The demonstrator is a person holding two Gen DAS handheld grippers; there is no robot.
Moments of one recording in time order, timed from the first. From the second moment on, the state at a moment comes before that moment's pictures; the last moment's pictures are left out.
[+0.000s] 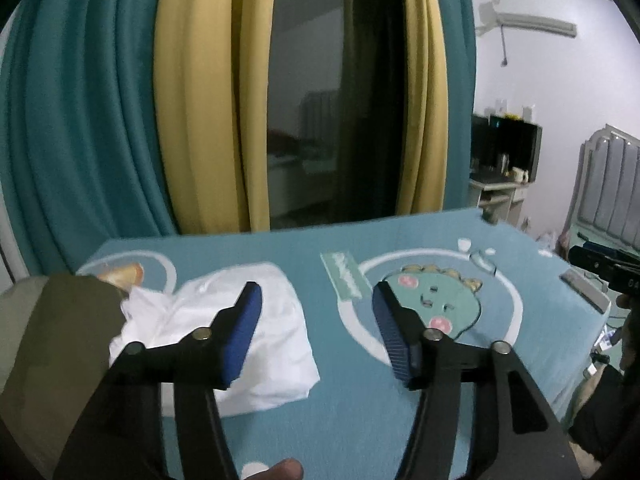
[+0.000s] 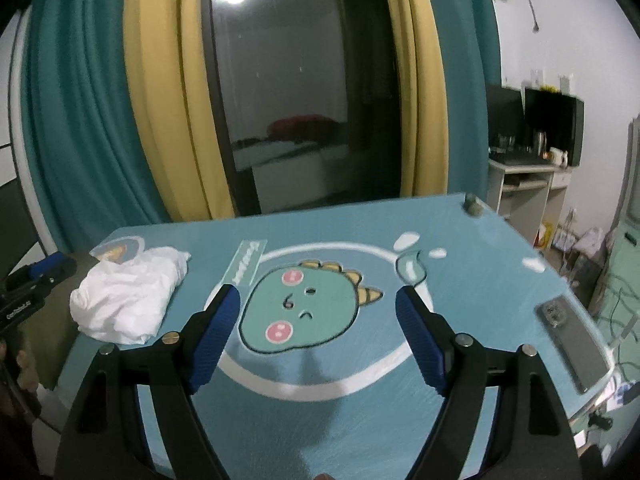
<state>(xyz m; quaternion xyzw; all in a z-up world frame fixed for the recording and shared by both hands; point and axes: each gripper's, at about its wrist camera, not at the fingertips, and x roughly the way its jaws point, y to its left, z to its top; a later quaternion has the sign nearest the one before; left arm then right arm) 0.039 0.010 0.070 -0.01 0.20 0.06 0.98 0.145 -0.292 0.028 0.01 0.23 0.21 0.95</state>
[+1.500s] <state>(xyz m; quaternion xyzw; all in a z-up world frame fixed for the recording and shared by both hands) 0.045 0.057 0.063 -0.04 0.17 0.09 0.98 0.159 -0.233 0.034 -0.05 0.21 0.23 0.95</state>
